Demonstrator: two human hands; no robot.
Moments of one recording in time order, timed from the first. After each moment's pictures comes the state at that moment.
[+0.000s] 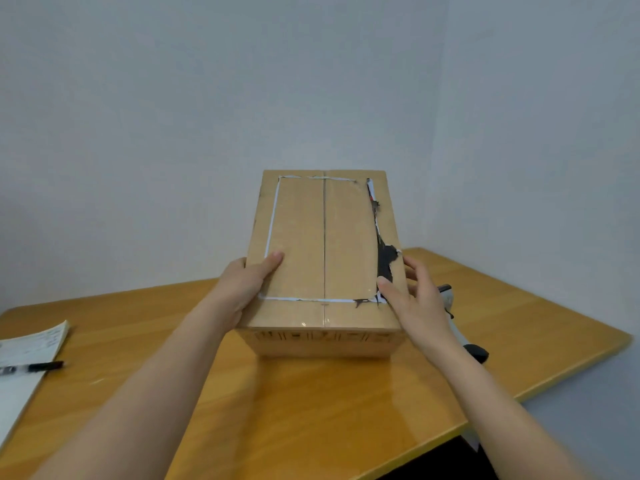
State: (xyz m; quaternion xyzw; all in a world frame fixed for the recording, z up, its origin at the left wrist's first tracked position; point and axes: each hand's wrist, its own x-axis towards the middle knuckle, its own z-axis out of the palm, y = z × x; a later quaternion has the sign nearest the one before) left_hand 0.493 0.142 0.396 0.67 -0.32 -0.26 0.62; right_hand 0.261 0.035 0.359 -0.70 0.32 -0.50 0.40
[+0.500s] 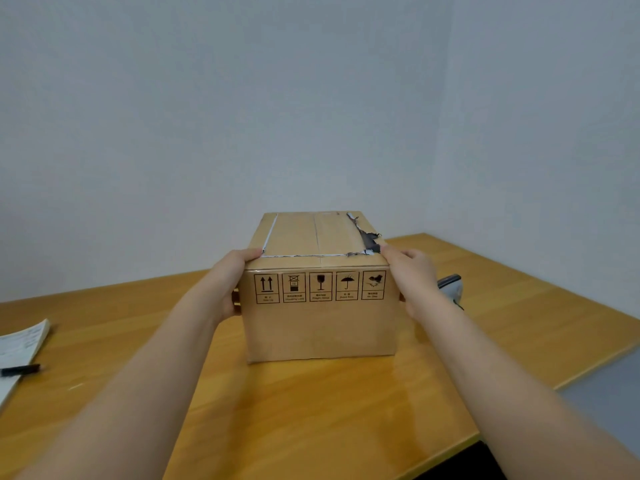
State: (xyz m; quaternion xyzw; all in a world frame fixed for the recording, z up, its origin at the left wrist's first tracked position) left_hand 0.511 0.112 0.389 0.69 -0.21 -0.34 0.60; right_hand 0.304 -0.034 0.369 -0.57 0.45 -0.46 0.51
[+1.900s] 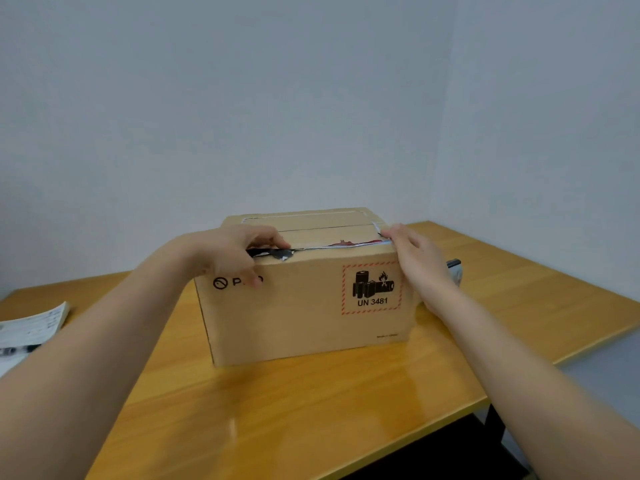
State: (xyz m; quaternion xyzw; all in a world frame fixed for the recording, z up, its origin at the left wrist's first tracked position) left_hand 0.506 0.146 0.435 0.78 -0.58 -0.17 0.16; right_hand 0.275 -0.010 0.374 -0.72 0.37 -0.44 0.39
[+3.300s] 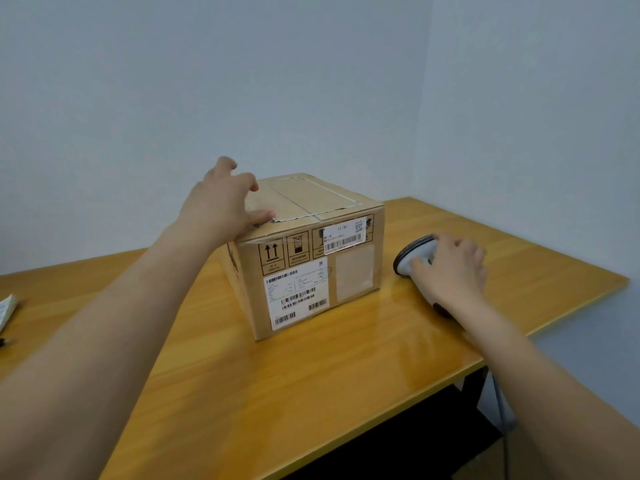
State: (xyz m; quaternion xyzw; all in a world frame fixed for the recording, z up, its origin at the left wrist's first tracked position) left_hand 0.486 0.082 0.421 0.81 -0.52 0.17 0.20; right_hand 0.212 -0.054 0.320 -0.73 0.59 -0.32 0.10
